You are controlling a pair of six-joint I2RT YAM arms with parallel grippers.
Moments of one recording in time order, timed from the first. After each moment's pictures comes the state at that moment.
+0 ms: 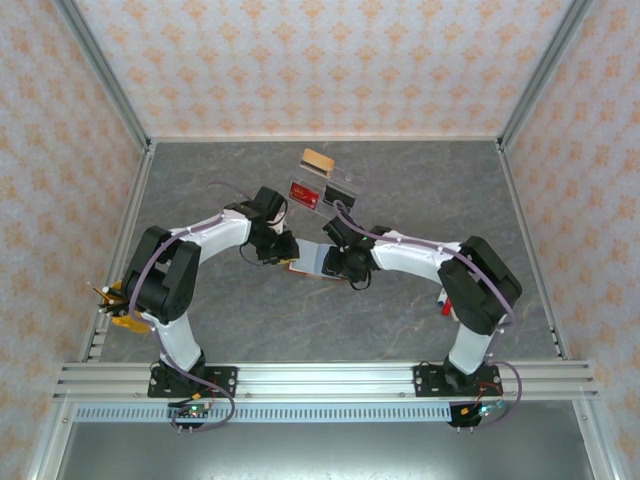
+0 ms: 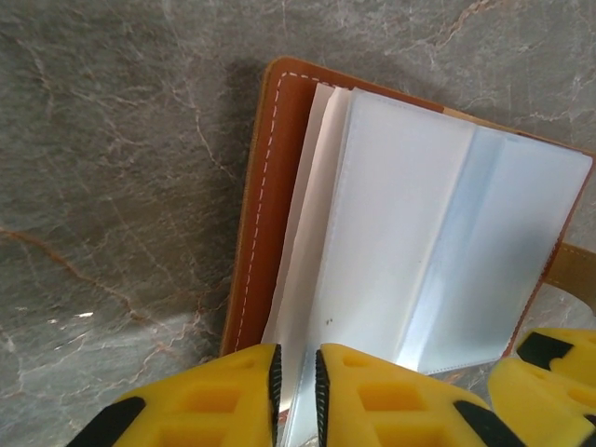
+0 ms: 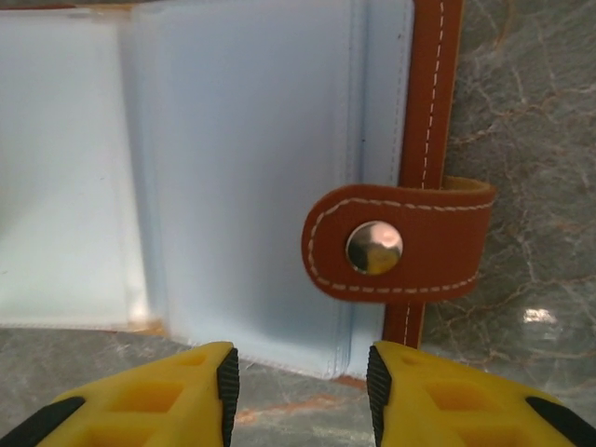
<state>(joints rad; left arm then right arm) -0.37 1.80 1.12 -0.61 0.38 -0.60 0.76 1.76 1.08 -0.50 -0.09 0.93</state>
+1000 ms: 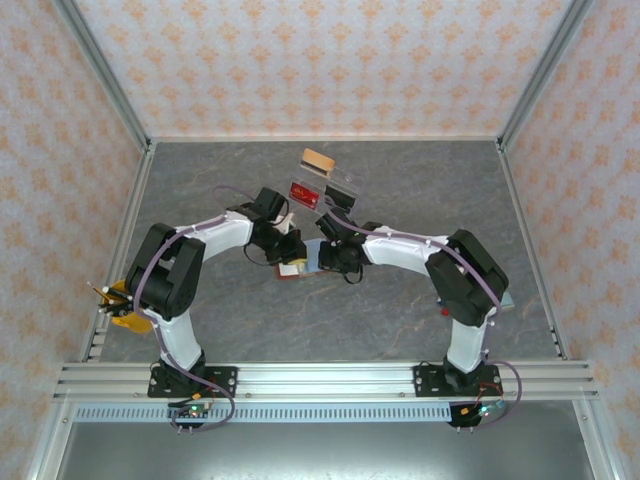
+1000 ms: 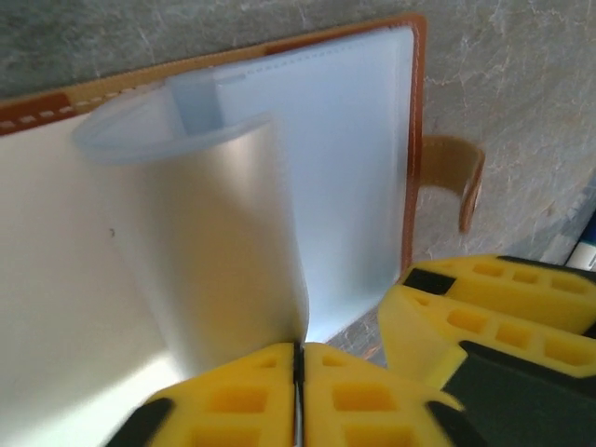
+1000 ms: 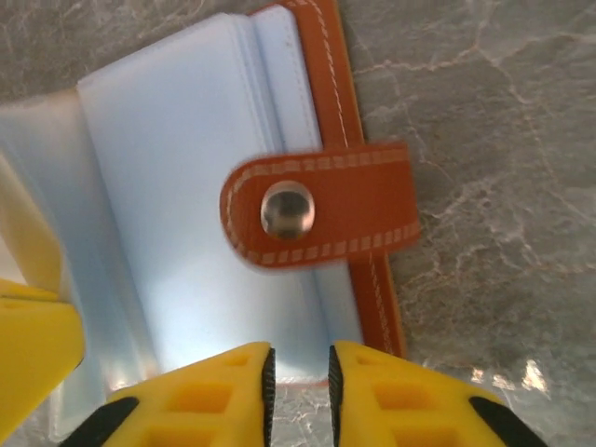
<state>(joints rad) -0.37 1.81 1.10 -0.52 0.55 -0.62 0.76 1.82 1.15 -0.46 -0.06 0.81</state>
